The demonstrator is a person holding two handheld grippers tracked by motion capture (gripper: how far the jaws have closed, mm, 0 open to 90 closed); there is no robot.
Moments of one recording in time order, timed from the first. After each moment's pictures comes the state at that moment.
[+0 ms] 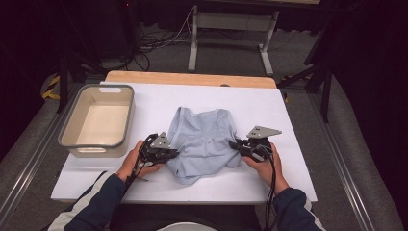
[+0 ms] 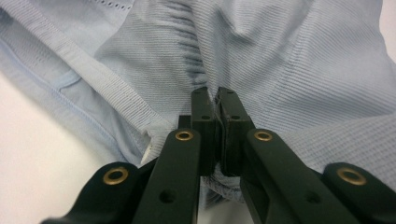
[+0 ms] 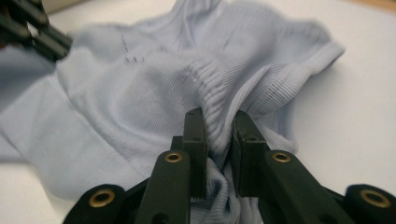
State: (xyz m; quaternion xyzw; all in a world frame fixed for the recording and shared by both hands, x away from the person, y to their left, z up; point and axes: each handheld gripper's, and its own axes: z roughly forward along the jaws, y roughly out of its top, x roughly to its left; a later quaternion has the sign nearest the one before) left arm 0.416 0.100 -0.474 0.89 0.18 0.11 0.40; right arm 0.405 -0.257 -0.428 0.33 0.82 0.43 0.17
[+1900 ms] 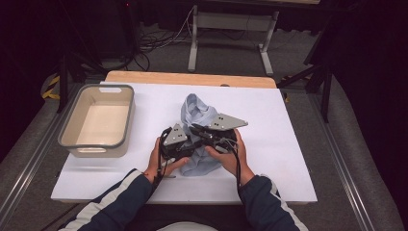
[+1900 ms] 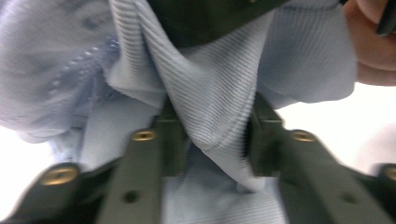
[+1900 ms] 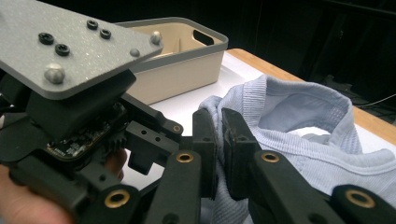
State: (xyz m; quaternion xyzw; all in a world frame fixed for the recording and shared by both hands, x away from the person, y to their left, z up) left arm 0.403 0.047 -0.443 0.79 0.23 0.15 0.56; right arm 0.400 -0.138 -0.376 0.22 0.80 0.51 0.21
